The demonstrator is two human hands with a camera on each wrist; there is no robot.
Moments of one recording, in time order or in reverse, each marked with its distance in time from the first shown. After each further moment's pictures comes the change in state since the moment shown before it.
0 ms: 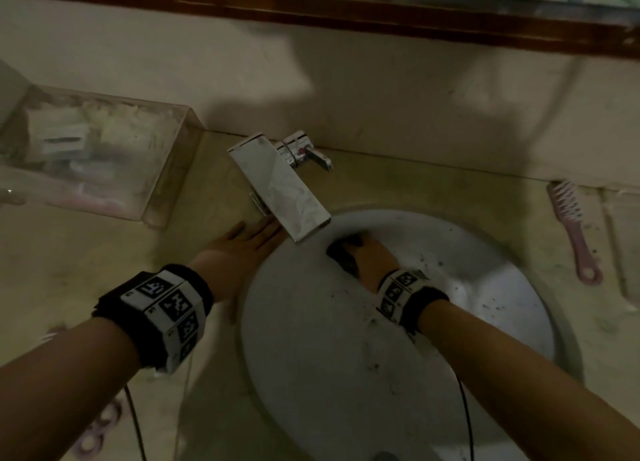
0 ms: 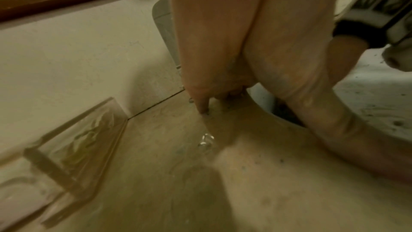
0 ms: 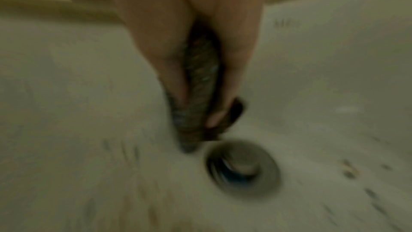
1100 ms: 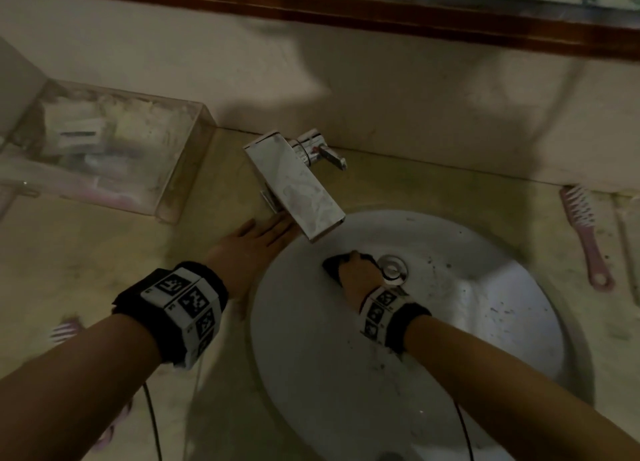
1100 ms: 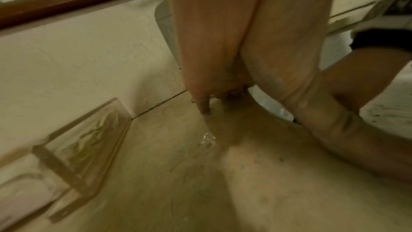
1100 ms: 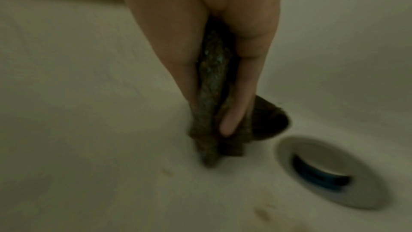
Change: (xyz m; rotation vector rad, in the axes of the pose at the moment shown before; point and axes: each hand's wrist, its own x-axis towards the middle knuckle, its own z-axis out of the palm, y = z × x) left_hand 0.002 -0.001 0.009 -0.055 0.147 -0.001; right_hand -0.010 -0.039 0.017 0.004 -0.053 0.101
